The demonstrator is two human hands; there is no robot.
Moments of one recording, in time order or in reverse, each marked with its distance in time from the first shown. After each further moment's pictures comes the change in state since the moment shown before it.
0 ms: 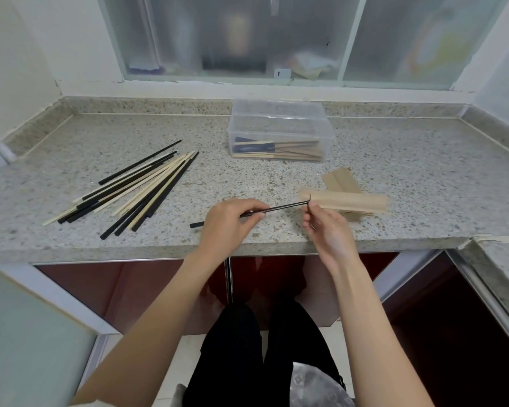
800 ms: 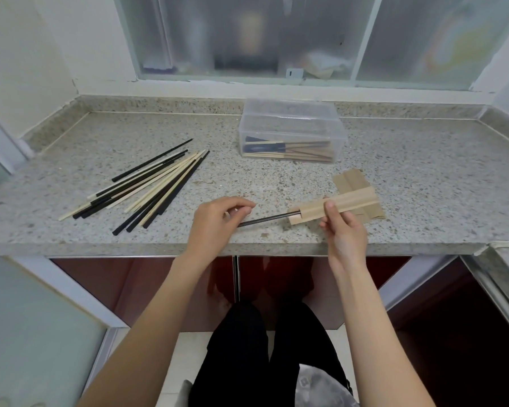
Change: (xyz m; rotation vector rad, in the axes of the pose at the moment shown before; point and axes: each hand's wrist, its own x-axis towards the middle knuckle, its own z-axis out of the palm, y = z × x) left_hand -0.010 -0.018 -0.022 -0.086 0.066 -0.135; right_hand -0.004 0.005 0.002 -0.012 0.208 -0.157
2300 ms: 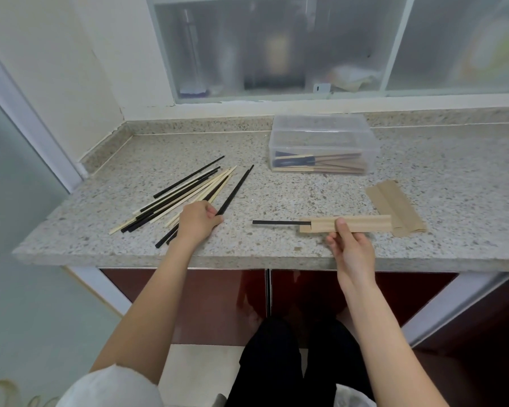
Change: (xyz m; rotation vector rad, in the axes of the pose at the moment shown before) left_hand 0.040 -0.083 -0.062 0.340 -0.056 -0.531; right_hand -0.014 0.025 0.030 0.033 0.018 0.128
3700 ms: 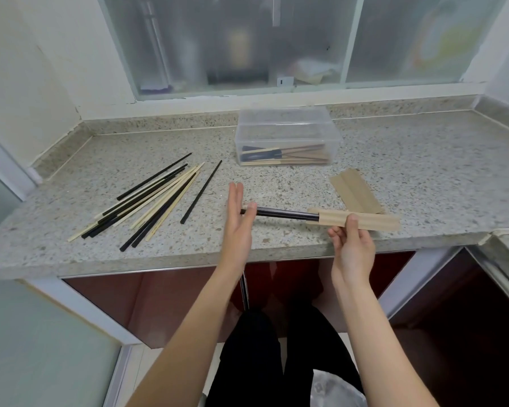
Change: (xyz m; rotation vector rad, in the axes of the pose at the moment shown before) left_hand -0.103 0.106 0.061 -1.014 -0.155 0.244; right_hand -0.009 -0.021 -0.033 0.171 0.215 -0.176
